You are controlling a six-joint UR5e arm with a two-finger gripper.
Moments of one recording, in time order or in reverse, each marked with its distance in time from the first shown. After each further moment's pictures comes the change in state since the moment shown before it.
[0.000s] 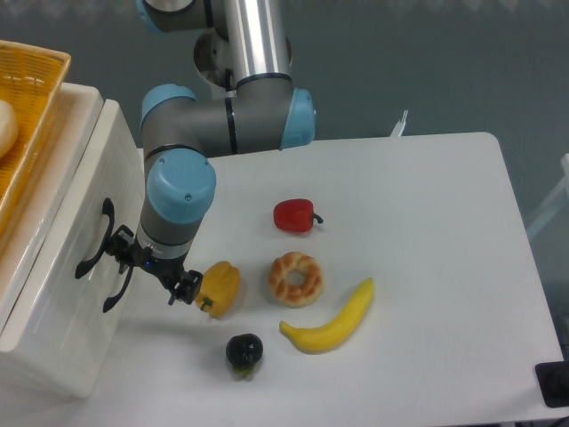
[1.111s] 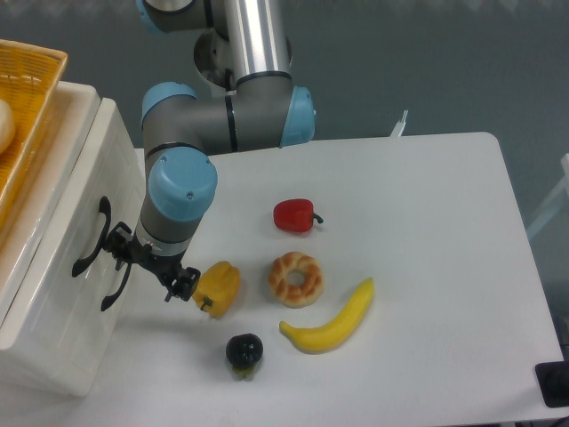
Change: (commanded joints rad) arm 0.006 0.012 -0.018 -0.002 -0.025 -0.002
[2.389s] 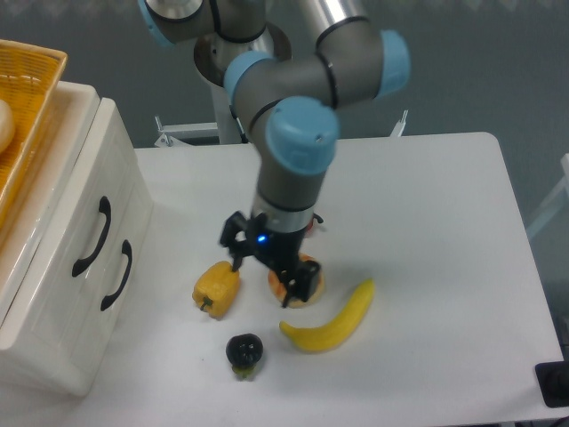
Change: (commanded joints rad) arm 0.325 0.092 0.101 0.003 0.114 0.633
